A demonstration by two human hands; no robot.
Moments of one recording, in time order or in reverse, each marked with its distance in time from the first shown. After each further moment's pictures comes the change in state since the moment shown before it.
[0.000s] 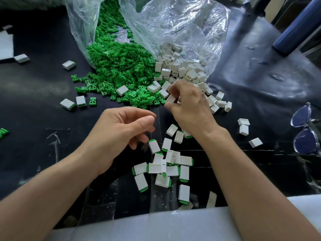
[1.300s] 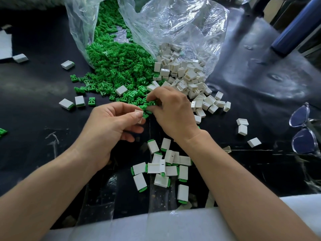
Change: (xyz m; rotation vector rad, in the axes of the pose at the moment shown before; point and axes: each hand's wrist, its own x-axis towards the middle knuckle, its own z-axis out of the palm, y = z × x) left_hand 0.007 -0.002 -0.004 -0.062 0.162 -0.062; right_hand -0.004 -0.020 0.022 0.110 0.058 -0.117
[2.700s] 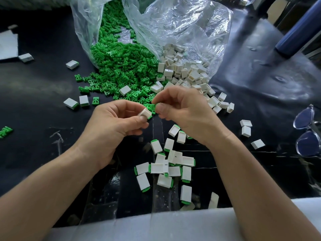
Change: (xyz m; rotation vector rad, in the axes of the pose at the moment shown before) left_hand -0.001 0.001 -0.001 -0.072 -0.062 0.080; right_hand -0.007 -0.002 -0.036 0.550 -0.287 0.066
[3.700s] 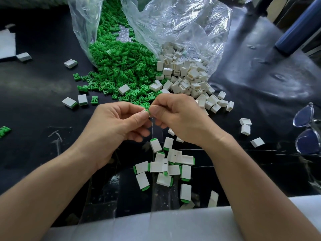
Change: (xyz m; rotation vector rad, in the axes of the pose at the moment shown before) left_hand -0.002 0.000 0.001 0.057 -0.061 -0.023; right_hand -0.003 -0.007 0.006 -0.229 -0.088 0.041
